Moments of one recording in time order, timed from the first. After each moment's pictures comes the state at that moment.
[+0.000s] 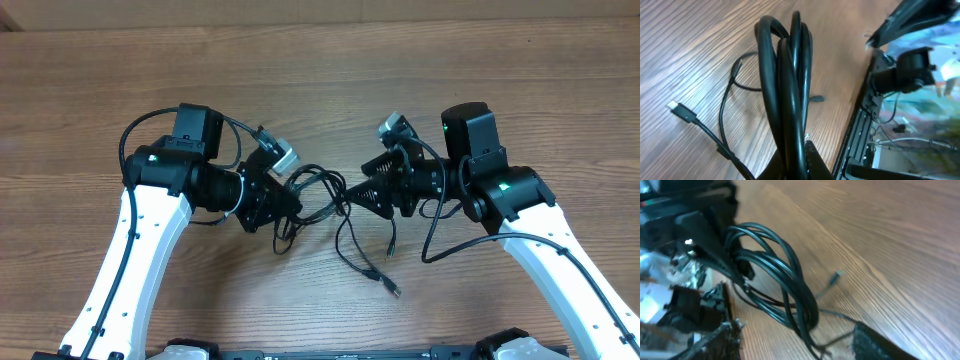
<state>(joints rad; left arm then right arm) -0.16 1.40 1.22 -1.17 0.86 0.58 0.33 1.32 1.05 -0.55 -0.88 -0.17</state>
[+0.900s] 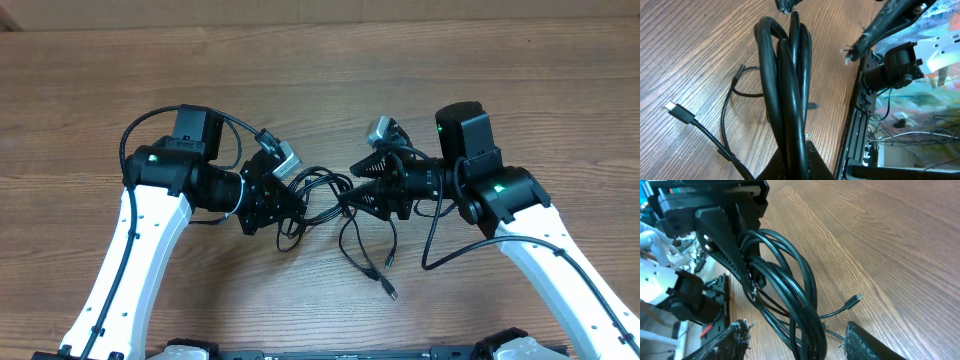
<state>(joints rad) -0.16 1.40 1.22 -1.18 0.91 0.66 0.36 1.32 1.05 -0.51 -0.91 -0.27</state>
